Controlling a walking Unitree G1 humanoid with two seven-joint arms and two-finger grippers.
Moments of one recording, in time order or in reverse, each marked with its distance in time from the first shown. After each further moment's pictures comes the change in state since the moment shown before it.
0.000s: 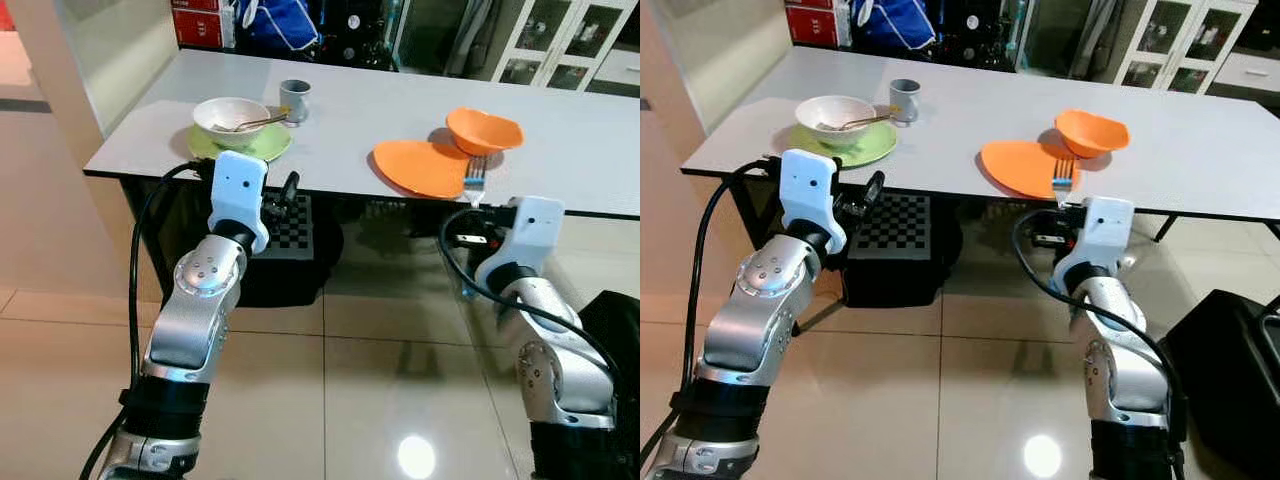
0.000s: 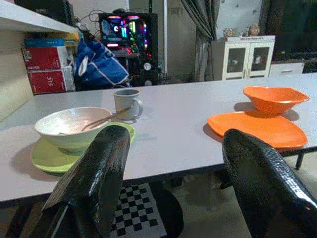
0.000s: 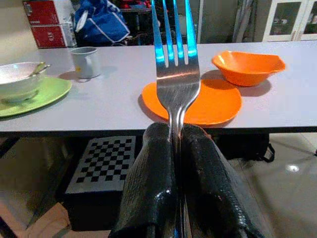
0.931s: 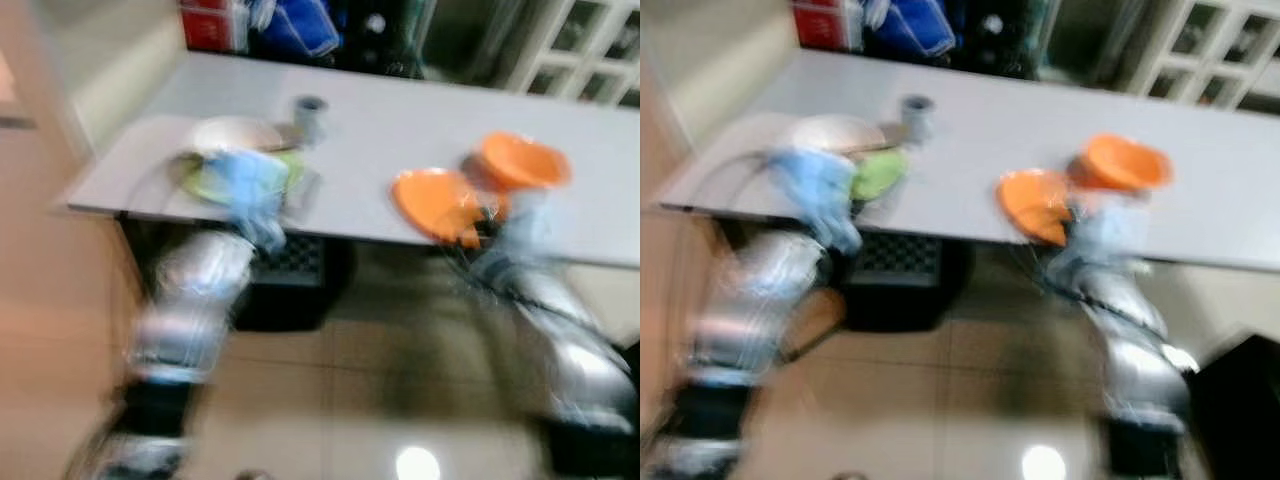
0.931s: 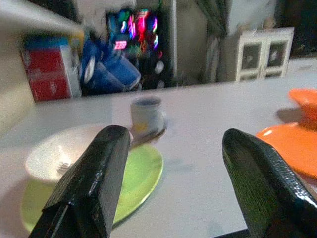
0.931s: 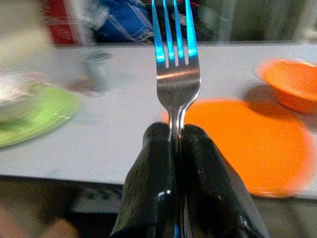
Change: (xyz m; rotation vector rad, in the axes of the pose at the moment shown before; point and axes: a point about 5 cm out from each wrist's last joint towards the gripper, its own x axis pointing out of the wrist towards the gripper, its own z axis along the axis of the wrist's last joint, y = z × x) left arm -0.006 0.017 -0.004 0.035 0.027 0.008; right arm -0.002 0.021 0.002 0.013 0.024 0.121
